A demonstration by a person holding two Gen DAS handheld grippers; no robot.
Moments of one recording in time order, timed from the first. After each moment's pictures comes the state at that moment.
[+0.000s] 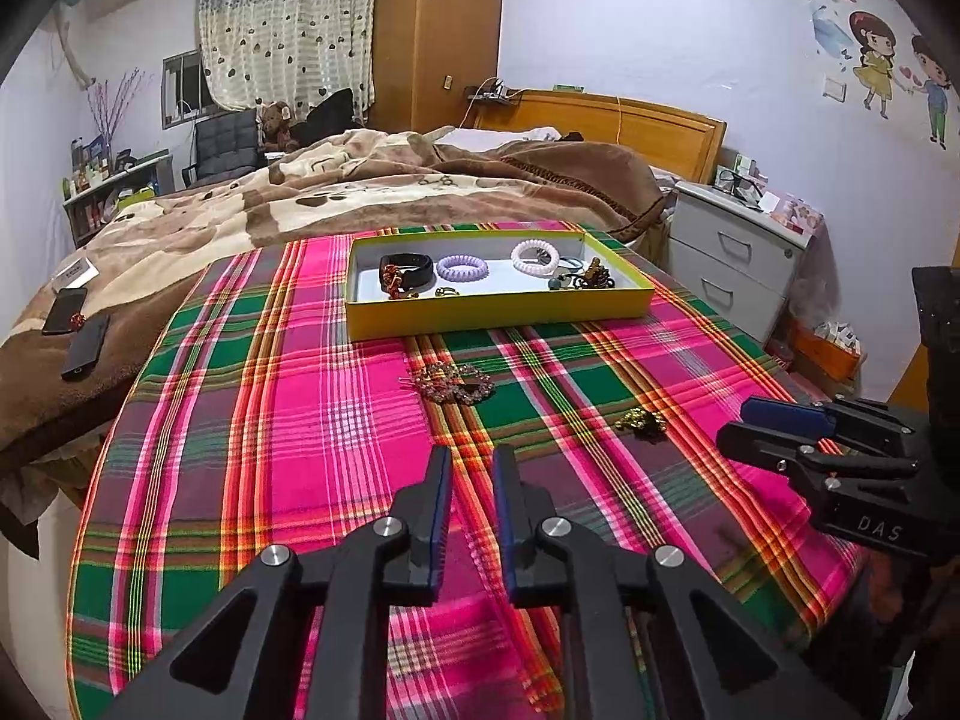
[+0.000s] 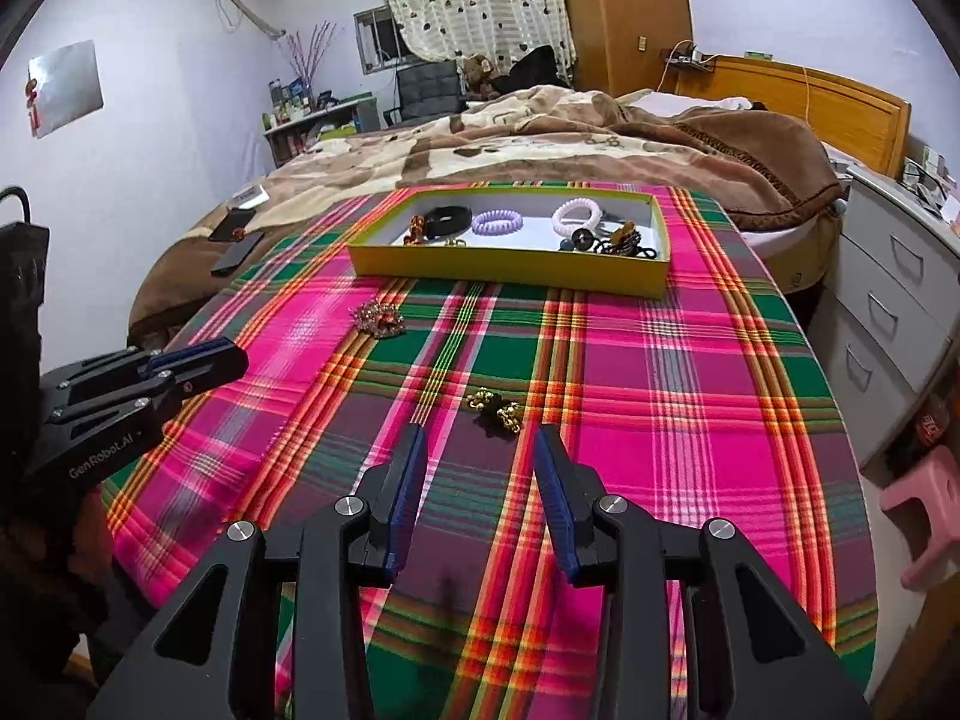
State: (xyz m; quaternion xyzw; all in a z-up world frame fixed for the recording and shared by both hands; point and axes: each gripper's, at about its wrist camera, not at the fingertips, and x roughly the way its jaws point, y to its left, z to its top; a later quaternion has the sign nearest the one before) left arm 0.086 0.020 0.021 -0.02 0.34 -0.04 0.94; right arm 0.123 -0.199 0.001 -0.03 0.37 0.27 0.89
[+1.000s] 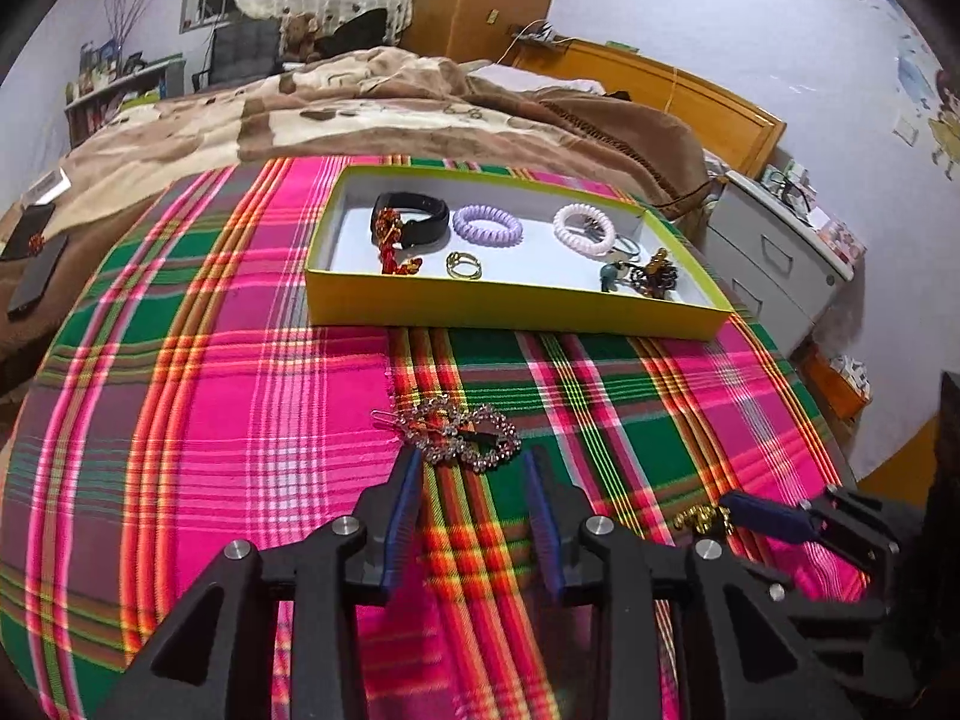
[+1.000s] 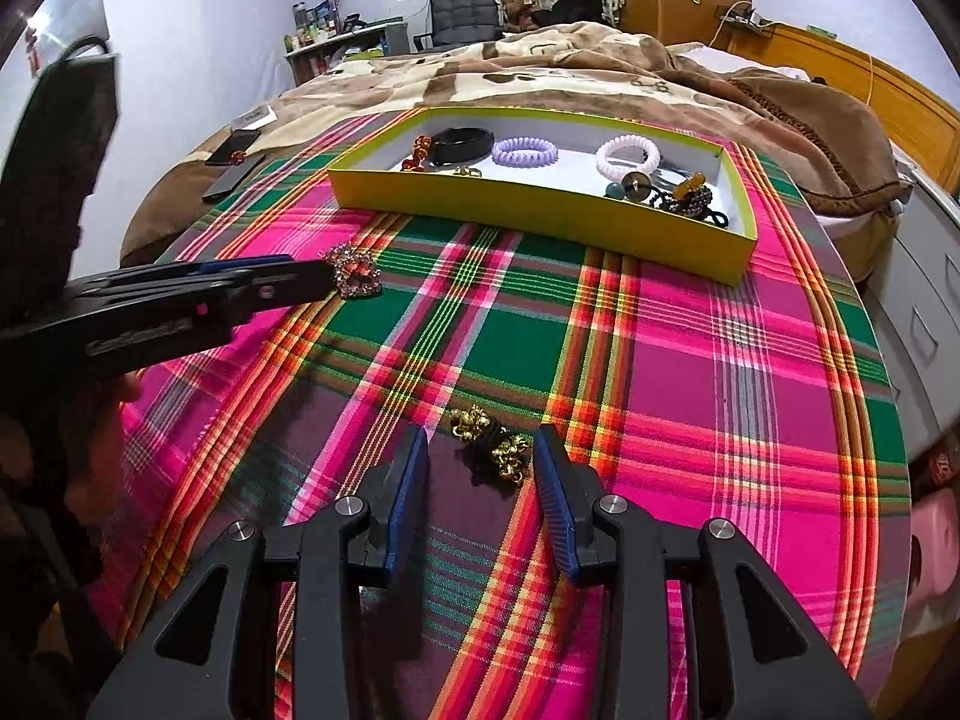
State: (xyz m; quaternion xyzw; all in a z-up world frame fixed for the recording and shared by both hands) left arm 0.191 0.031 -0.017 -0.10 0.42 -0.02 0.90; right arm 0.179 -0.170 -0.033 -0.09 0.43 0.30 0.85
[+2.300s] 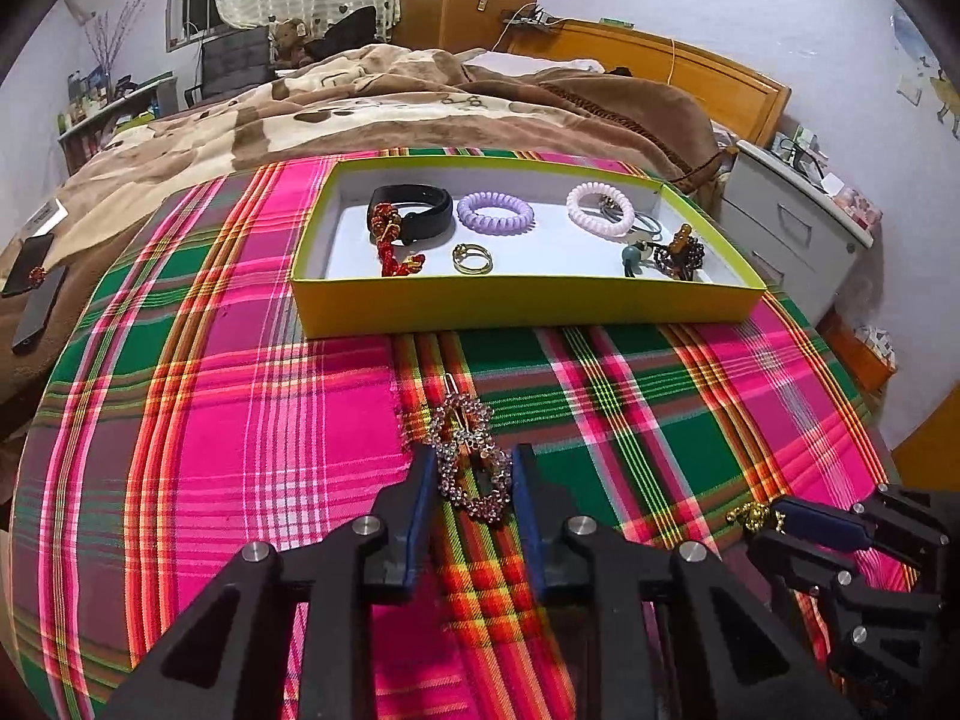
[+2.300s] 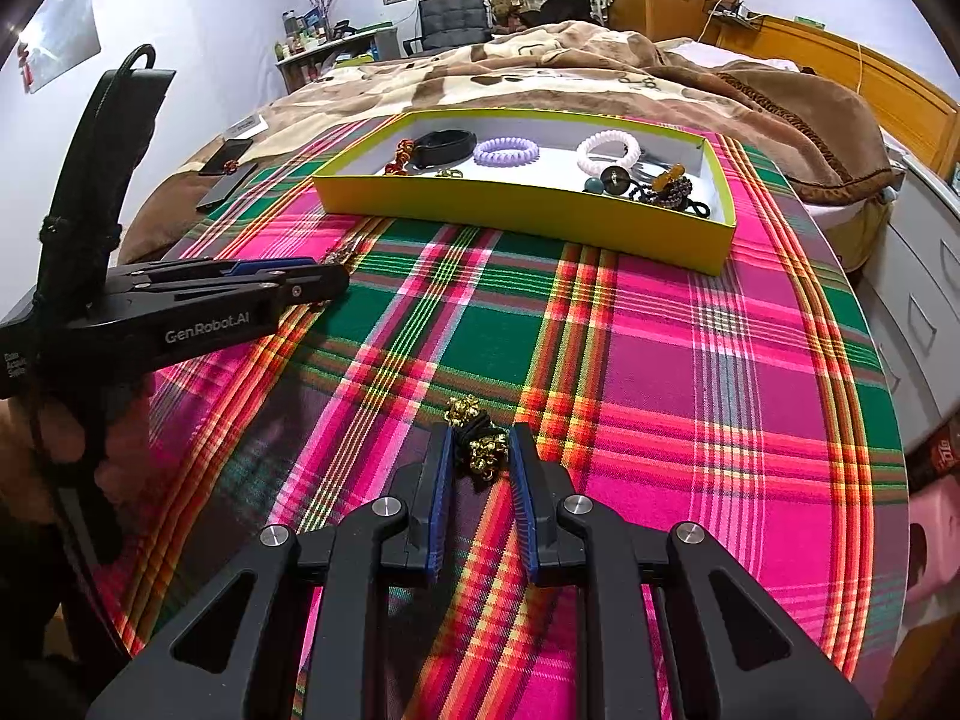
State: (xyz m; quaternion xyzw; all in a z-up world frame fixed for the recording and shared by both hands) left arm 0.206 0.029 -0.026 -0.06 0.43 -0.02 0.90; right arm 0.178 -0.182 -0.032 -0.07 0.43 0.29 0.85
